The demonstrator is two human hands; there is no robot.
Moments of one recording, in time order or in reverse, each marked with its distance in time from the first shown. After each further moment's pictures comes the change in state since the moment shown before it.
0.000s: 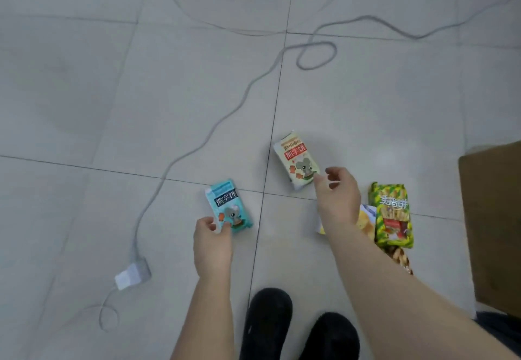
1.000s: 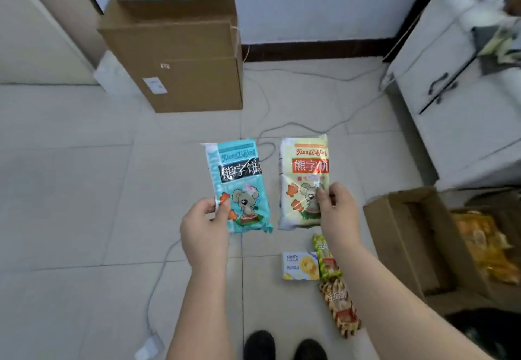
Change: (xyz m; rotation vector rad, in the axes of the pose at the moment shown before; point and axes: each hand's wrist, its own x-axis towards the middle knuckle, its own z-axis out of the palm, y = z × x) left_hand -0.208 0.259 -0.182 -0.264 0.026 0.619; right_hand -0.093 -0.218 -0.261 0.137 0.117 -0.202
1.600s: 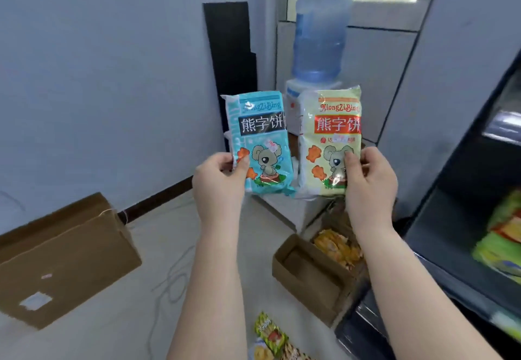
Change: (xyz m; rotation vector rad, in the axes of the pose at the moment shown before) left_hand -0.218 0.410 -0.096 -0.287 -0.556 0.778; right_hand -0.212 -0.230 -0.382 0.133 1.056 -0.249
